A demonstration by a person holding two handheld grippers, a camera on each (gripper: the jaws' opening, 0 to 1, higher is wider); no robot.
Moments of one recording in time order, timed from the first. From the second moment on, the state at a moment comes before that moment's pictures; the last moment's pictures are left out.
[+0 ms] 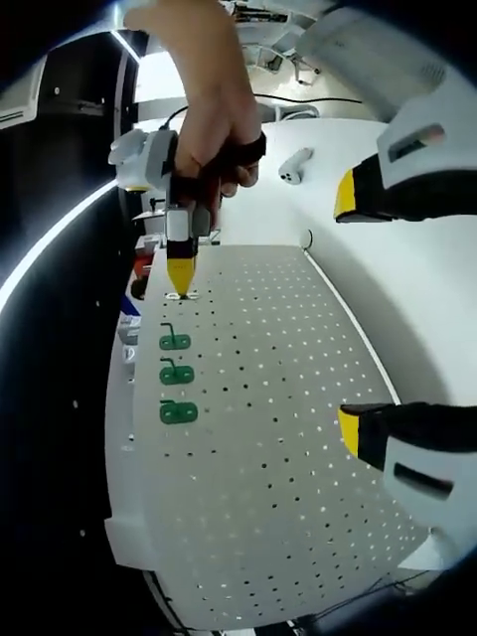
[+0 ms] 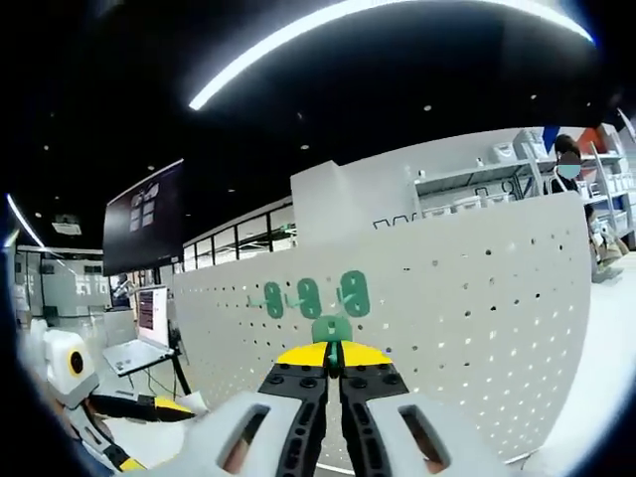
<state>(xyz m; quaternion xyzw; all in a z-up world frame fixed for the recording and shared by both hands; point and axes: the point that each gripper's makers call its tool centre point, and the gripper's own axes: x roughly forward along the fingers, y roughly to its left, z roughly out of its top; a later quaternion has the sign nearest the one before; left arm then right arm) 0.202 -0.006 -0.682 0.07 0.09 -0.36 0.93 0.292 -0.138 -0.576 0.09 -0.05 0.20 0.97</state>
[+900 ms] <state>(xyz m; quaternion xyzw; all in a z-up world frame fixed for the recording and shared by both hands) 0.198 0.006 -0.684 0.06 0.09 -0.35 0.93 0.339 -0.175 -0.550 0.04 -0.06 0.15 0.99</state>
